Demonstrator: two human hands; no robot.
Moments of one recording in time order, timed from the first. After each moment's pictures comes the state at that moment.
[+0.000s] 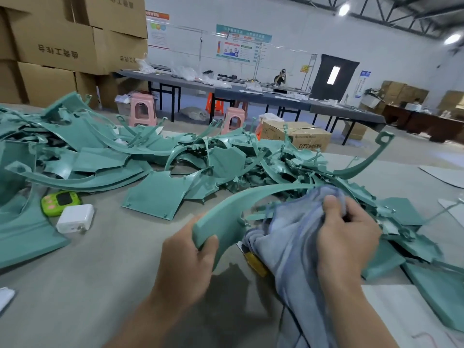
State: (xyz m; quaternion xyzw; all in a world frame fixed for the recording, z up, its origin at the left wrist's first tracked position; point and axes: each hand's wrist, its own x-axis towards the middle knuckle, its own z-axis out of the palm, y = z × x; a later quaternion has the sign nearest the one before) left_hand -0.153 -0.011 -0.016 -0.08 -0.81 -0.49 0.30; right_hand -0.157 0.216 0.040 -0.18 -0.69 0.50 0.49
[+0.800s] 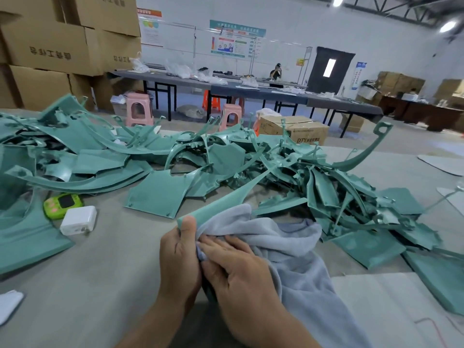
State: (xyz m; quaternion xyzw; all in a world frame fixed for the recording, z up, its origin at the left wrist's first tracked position) left_hand -0.155 -0.009 -0.021 0.01 -0.63 -0.75 0.20; right_hand -0.106 0.101 0.000 0.25 -0.86 0.34 0.28
